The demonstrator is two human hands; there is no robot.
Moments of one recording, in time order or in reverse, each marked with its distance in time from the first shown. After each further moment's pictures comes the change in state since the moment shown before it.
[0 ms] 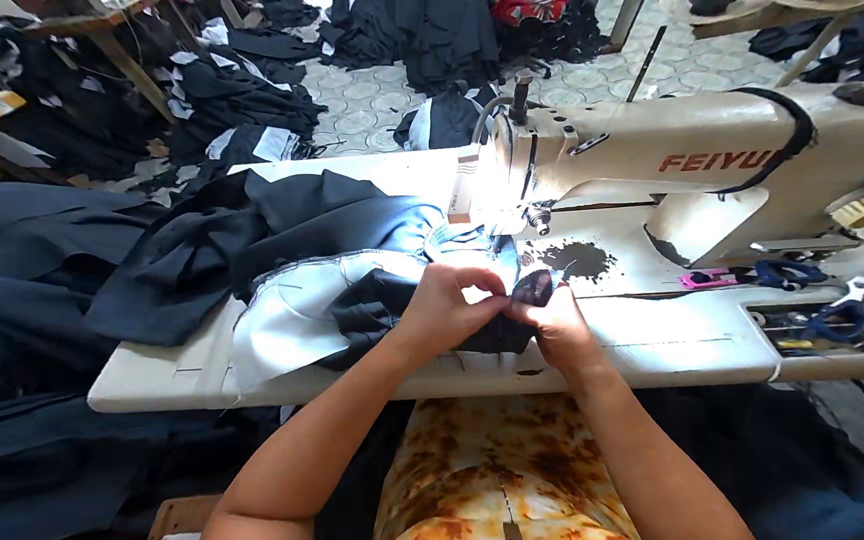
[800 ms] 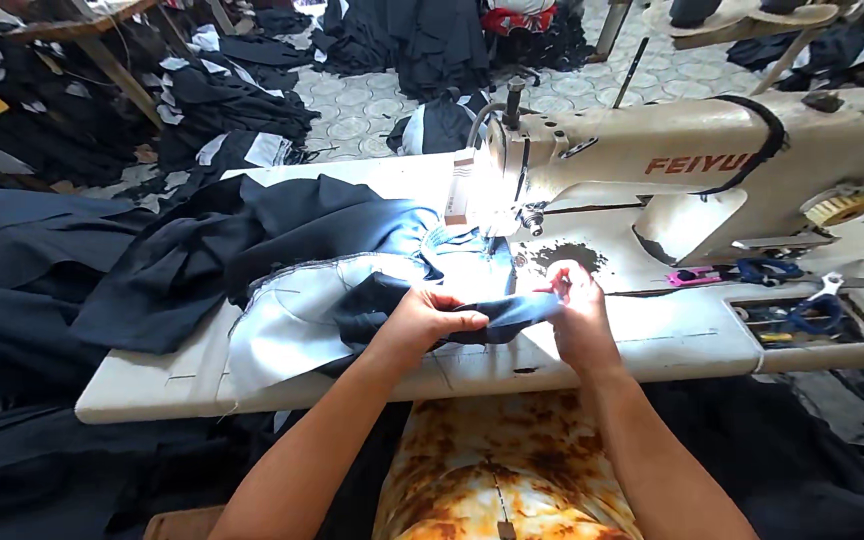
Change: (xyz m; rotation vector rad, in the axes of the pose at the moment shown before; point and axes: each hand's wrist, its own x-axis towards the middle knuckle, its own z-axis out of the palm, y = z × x) left_hand -0.023 0.002 -0.013 -0.640 -0.063 -0.660; right_hand -0.005 -0.002 -0.023 -0.096 0.059 -0.288
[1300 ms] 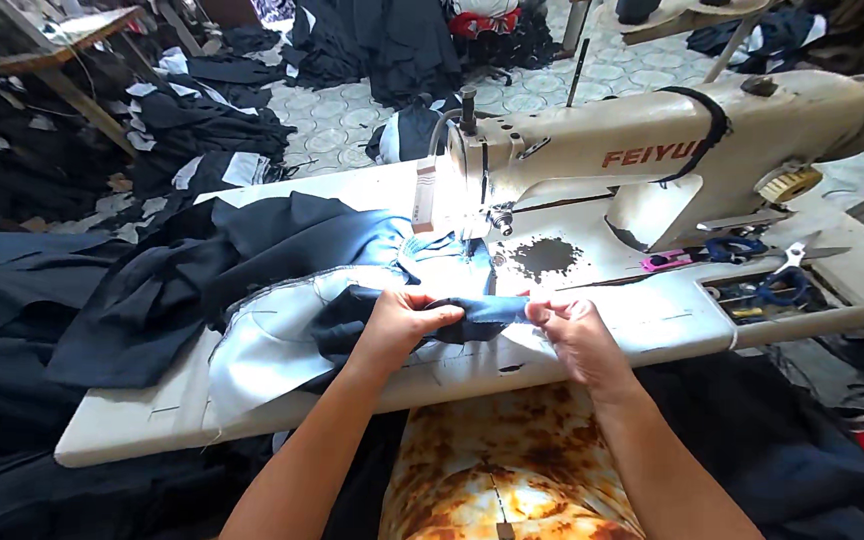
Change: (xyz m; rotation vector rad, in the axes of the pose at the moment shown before) left_hand 0.006 0.000 0.002 0.125 0.115 0.083; right_hand -0.024 -0.025 -0.014 0.041 0.051 0.276
